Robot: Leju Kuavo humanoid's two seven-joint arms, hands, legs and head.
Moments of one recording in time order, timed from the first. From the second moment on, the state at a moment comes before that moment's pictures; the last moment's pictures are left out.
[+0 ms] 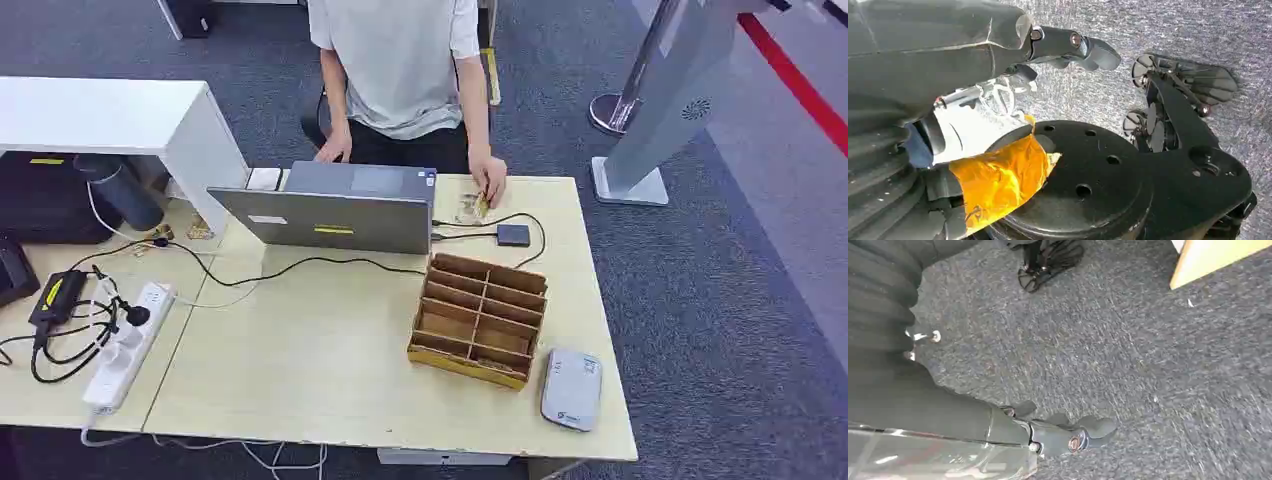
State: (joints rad) left arm 0.01 -0.02 -0.64 -0.16 1.05 -0.02 -0.01; right arm -0.02 -0.10 -1.33 -0.36 0.83 0.13 -0.27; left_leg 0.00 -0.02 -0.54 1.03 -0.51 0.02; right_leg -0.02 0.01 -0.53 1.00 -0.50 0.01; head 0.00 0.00
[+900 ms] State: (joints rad) left arm 0.01 -0.02 -0.66 -0.16 1.09 -0.02 -0.02; right arm -0.13 -0.19 -1.26 -0.58 0.73 0.24 -0.40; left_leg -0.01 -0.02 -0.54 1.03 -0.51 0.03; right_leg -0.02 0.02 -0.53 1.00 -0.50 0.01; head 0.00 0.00
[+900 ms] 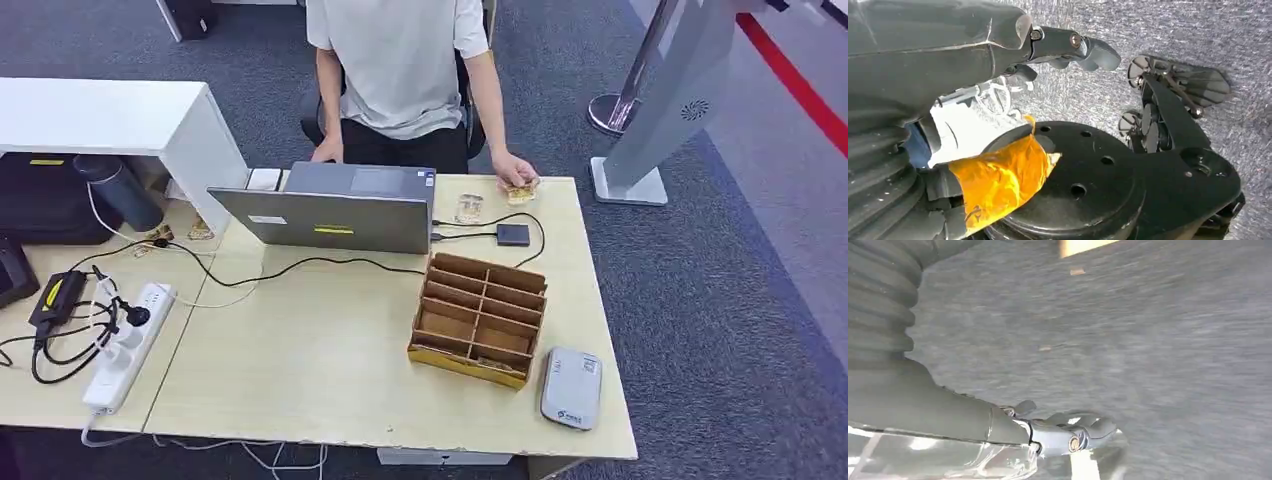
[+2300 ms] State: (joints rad) left arm -0.02 0.02 -0.74 -0.16 1.06 -0.02 -0.02; right arm -0.53 -0.30 0.15 -1.16 0.46 -0.06 -0.15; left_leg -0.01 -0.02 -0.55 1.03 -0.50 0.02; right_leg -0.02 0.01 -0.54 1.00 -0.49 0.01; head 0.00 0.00
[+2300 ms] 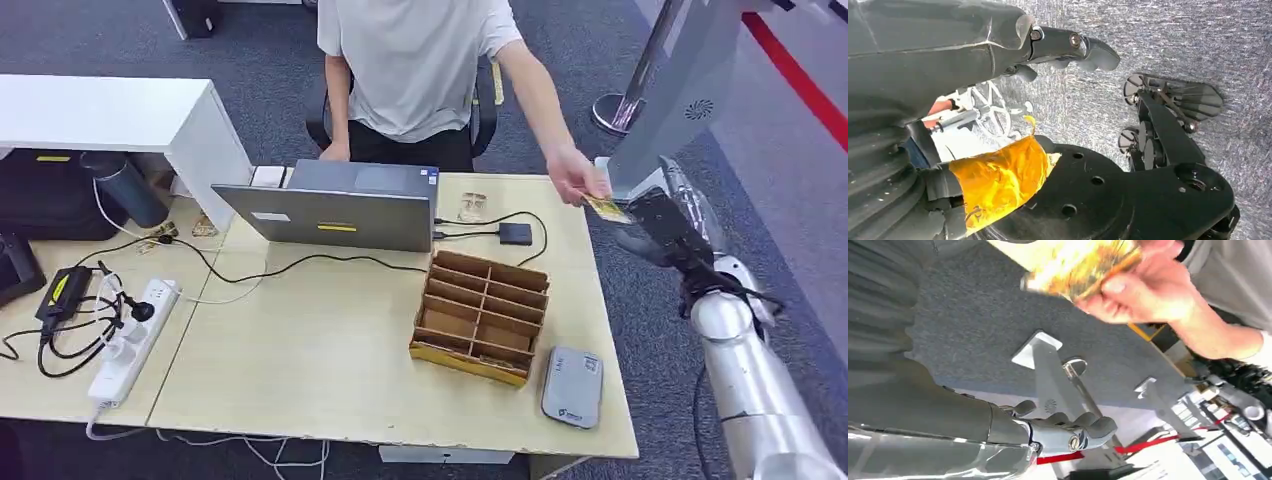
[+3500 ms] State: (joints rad) left arm -0.02 0.07 -0.92 -0.16 0.93 -0.20 -0.19; right arm -0.41 -0.31 0.34 -1.37 1.00 -0.42 -0.04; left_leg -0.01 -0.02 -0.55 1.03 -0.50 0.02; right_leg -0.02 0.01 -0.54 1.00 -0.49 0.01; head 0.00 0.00
